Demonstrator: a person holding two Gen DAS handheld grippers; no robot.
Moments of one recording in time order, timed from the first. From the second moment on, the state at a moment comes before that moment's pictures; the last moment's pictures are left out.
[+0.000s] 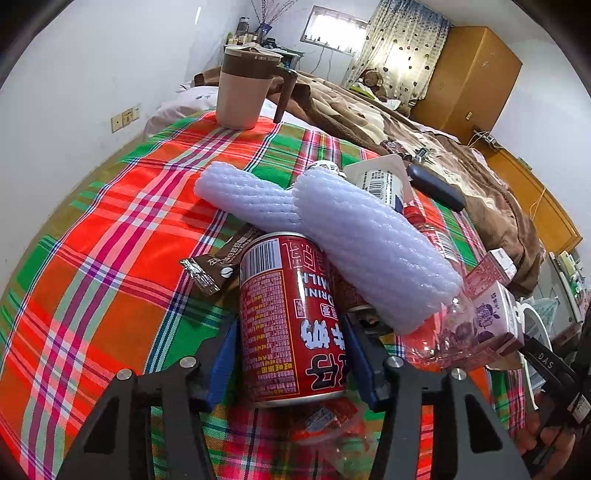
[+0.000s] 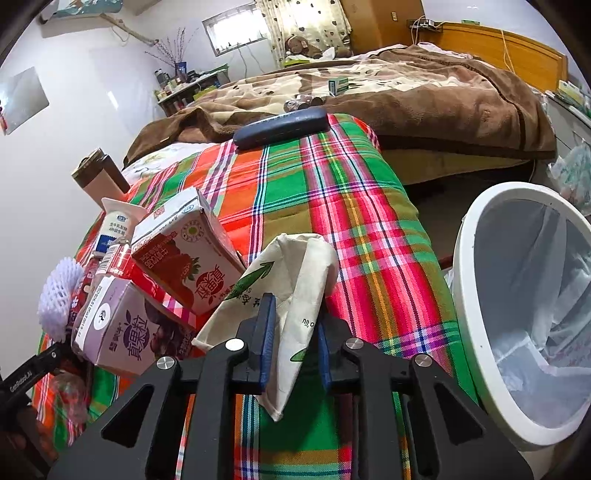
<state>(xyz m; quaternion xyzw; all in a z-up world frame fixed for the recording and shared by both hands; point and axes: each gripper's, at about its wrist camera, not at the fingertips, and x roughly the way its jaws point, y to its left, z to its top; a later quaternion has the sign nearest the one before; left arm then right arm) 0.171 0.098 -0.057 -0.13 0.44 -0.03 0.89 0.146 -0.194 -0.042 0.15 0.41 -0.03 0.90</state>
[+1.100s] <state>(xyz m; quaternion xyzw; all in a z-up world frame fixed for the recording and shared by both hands) 0.168 0.112 -0.053 -0.12 0.43 0.00 0.89 0.138 -0.192 -0.038 0.15 0.40 -0.02 0.91</state>
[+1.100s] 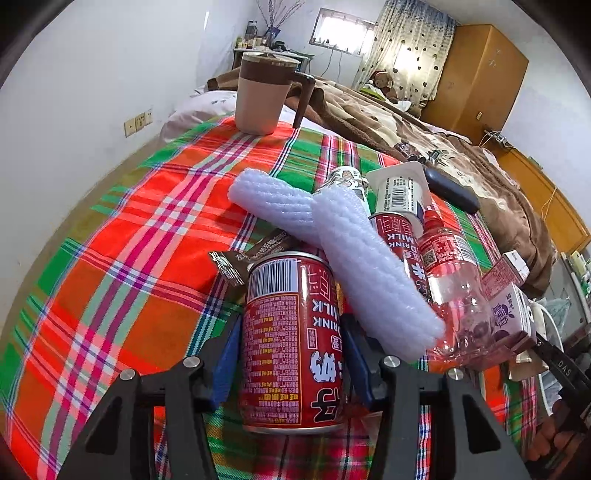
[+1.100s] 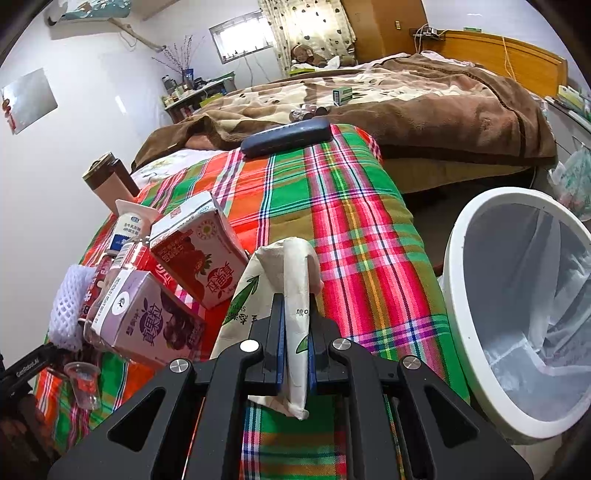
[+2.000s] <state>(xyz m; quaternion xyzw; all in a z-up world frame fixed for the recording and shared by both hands) 0.115 0.002 0.031 -0.08 0.35 -0.14 0.92 0.087 -0.238 0.013 0.16 0.34 -0.01 0.93</state>
